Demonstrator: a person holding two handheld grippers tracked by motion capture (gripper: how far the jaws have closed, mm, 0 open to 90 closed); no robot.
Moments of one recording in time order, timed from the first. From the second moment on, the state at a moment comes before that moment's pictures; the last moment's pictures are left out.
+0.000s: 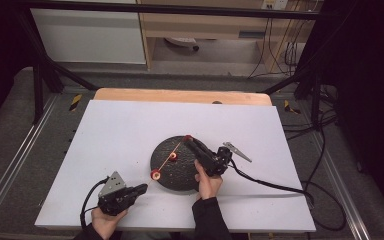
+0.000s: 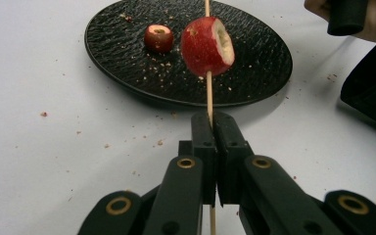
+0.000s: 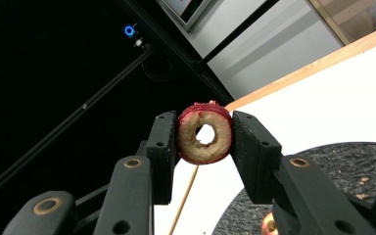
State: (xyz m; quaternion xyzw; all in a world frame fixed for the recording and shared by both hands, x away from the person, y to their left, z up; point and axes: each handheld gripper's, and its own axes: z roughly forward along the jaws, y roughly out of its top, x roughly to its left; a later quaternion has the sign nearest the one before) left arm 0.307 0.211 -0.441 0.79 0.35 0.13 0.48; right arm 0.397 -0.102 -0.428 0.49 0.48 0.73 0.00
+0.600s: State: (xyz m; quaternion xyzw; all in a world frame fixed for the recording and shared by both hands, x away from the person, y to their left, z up) left arm 0.304 0.200 -0.443 0.78 0.34 0.13 0.50; right arm 0.404 -0.100 -0.430 0.50 0.44 0.75 -0.02
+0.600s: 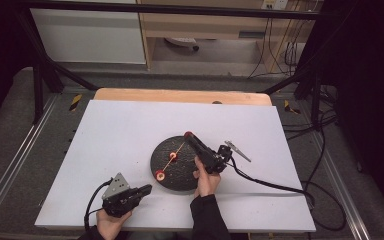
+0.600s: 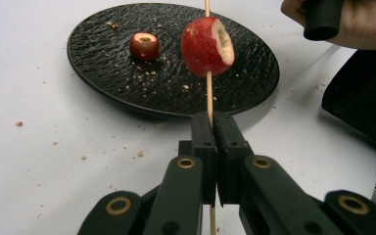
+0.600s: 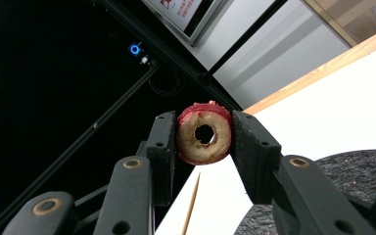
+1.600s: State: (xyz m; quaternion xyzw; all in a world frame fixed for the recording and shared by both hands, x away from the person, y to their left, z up) left arm 0.302 0.184 -0.444 0.76 0.36 0.13 0.52; right arm 0.401 -0.098 -0.433 0.49 0.42 0.76 -0.03
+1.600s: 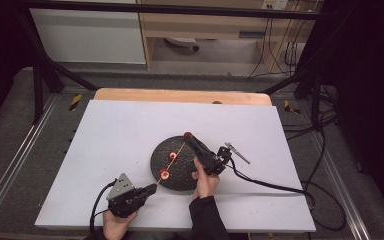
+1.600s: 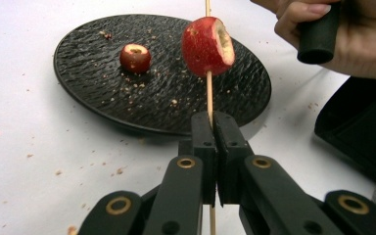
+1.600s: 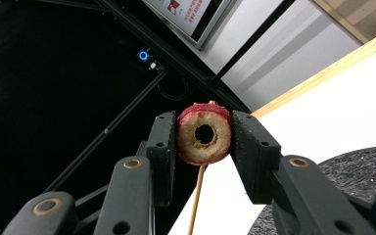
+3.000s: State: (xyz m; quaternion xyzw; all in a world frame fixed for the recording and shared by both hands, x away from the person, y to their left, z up) left arm 0.319 0.152 -0.433 0.73 0.39 0.12 0.55; right arm 0.388 -0.093 -0.442 0.48 0.43 0.76 -0.04
